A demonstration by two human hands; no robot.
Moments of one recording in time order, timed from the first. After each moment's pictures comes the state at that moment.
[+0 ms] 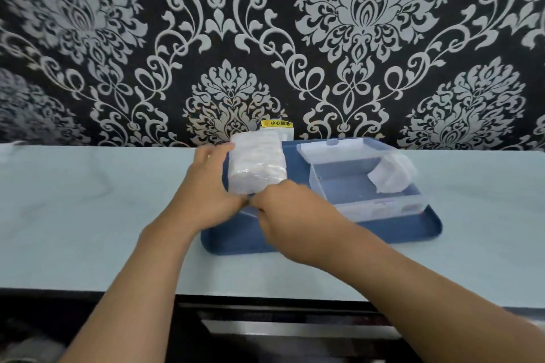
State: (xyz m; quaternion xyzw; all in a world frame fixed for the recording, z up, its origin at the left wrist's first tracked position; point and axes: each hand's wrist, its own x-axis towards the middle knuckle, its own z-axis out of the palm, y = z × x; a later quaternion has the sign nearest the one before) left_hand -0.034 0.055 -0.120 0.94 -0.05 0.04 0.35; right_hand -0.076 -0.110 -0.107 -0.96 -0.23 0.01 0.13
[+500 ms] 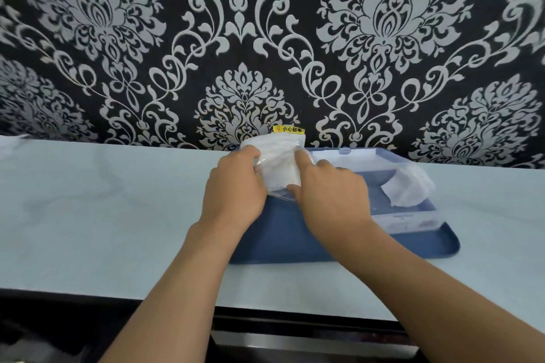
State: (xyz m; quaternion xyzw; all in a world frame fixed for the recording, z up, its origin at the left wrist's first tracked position) left_hand -0.023 0.031 -0.125 0.93 -0.03 0.20 0.30; right_hand -0.042 -0.118 -0.117 -0.98 -0.07 -0.17 0.00
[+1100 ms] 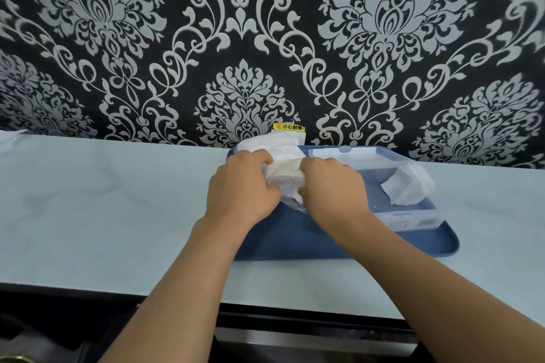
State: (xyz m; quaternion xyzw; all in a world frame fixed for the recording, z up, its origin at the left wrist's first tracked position) left_hand -0.028 0.022 -0.121 0.96 -0.03 0.14 0.25; right_hand -0.029 -0.123 -0.119 -0.99 -0.04 -0.11 0.04
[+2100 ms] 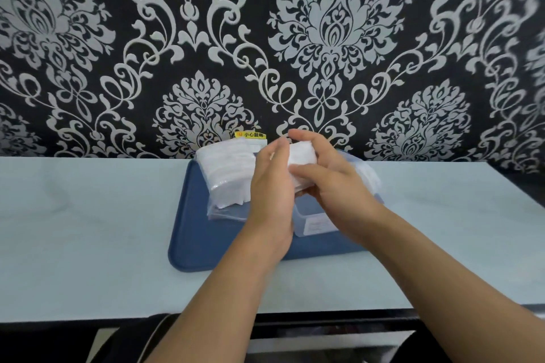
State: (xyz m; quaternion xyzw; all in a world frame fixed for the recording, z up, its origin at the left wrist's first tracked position) left_hand -0.060 -0.083 -0.094 0.51 0.04 -0.03 0.86; right_hand -0.061 -0.184 -0.092 -0.72 -0.07 -0.01 0.69
